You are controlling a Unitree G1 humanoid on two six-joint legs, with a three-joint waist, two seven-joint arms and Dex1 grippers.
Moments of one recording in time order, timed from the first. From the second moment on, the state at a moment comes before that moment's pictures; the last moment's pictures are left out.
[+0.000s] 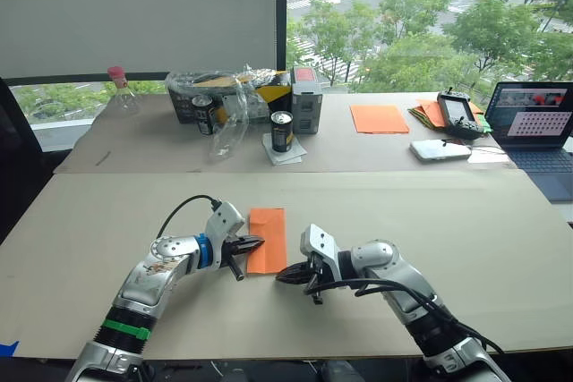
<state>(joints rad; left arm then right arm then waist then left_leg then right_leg) -0.35 0.52 -0.15 0.02 -0.26 0.51 -0.85 -0.41 -0.35 0.38 -0.02 0.09 0.47 1.12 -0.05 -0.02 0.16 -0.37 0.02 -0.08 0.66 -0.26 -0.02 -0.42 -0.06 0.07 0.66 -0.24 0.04</state>
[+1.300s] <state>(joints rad) -0.51 0.43 -0.11 0.27 -0.35 0.36 -1.09 -0.37 -0.59 0.13 -0.34 0.42 0.81 0.91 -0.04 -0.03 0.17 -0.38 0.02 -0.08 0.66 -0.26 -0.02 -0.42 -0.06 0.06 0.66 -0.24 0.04</state>
